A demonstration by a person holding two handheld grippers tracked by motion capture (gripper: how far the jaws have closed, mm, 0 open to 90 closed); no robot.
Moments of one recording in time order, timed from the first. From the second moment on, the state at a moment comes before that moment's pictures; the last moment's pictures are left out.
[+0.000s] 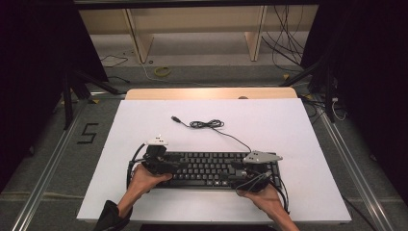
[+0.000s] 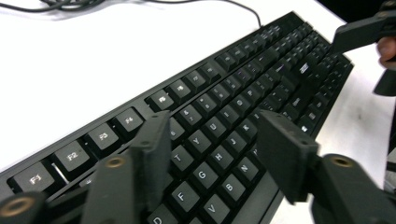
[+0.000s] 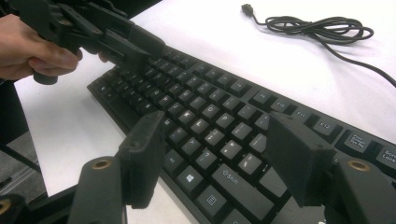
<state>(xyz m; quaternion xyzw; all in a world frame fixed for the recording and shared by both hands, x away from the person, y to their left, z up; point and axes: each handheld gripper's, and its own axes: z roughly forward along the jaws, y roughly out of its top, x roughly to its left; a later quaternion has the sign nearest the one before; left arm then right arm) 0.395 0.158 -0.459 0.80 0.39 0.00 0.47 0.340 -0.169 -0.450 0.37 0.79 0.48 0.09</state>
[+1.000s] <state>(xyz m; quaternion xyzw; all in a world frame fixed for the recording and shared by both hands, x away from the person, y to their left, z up) 0.357 0.184 -0.451 0.76 0.37 0.01 0.54 0.328 -0.192 -0.448 0.38 0.77 0.50 0.11</state>
